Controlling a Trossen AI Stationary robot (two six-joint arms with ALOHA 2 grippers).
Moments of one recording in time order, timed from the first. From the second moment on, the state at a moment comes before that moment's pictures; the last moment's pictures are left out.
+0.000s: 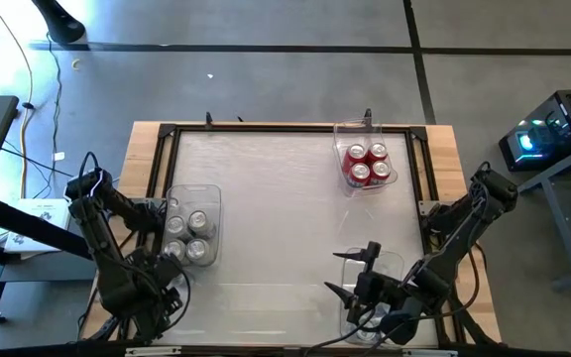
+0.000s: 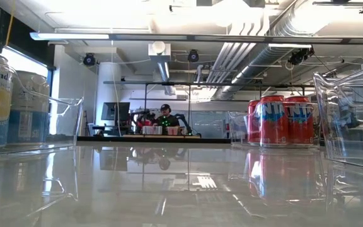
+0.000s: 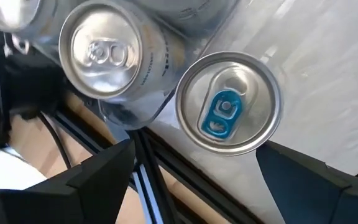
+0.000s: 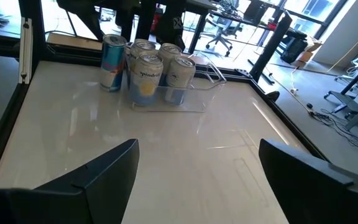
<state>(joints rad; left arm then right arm) -1.07 1.59 1.34 -1.55 -0.09 -1.70 0.86 1.59 1.29 -0.49 1.12 0.46</state>
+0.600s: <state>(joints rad) -1.12 1.59 1.34 -1.54 -0.32 -1.39 0.86 1.59 1.29 -0.49 1.12 0.47</state>
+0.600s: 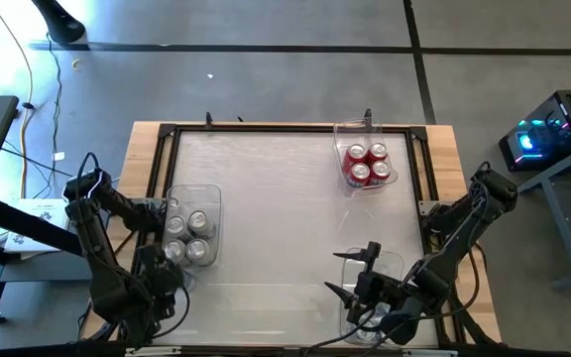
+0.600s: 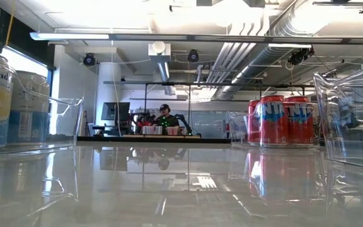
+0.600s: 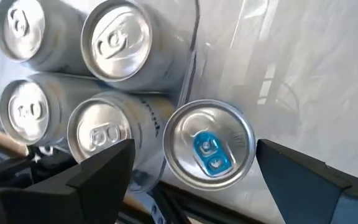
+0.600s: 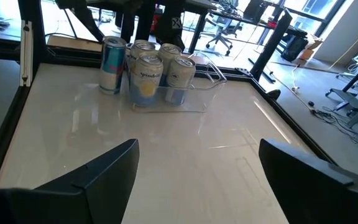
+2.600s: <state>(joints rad) -0.38 1.69 1.38 -0.58 -0.09 -0.24 1.06 1.54 1.29 -0.87 1.12 1.04</state>
